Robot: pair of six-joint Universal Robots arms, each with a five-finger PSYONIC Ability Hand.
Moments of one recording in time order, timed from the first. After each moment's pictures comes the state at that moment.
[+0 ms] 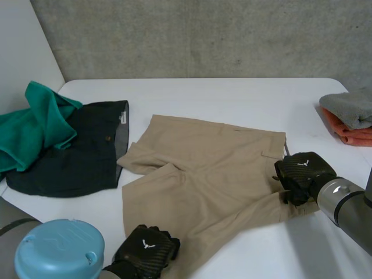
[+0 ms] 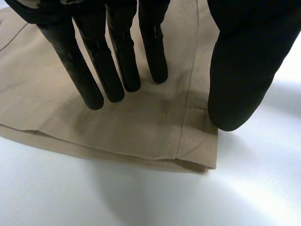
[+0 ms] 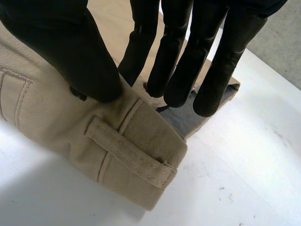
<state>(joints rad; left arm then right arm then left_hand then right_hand) 3.90 -1.81 -1.97 3.12 -1.62 3.27 1.80 -1.32 1.82 0.02 1.39 2.66 0.67 0.67 0.67 0.67 0.49 0.99 1.17 1.19 1.19 1.00</state>
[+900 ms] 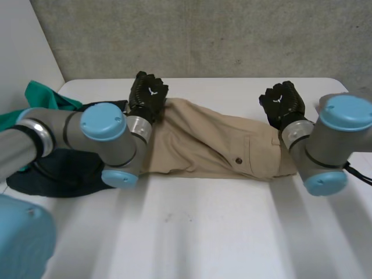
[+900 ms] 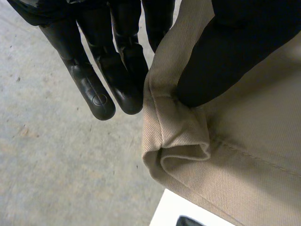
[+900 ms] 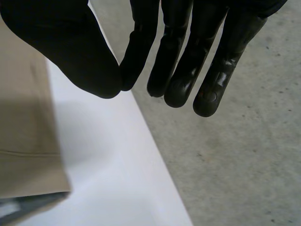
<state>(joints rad) 4.17 -2.47 -0.99 3.62 -1.62 3.95 1.90 -0.88 1.28 -0.40 1.47 2.35 1.11 1.20 1.19 1.20 1.01 0.99 1.17 1.19 1.19 1.00</state>
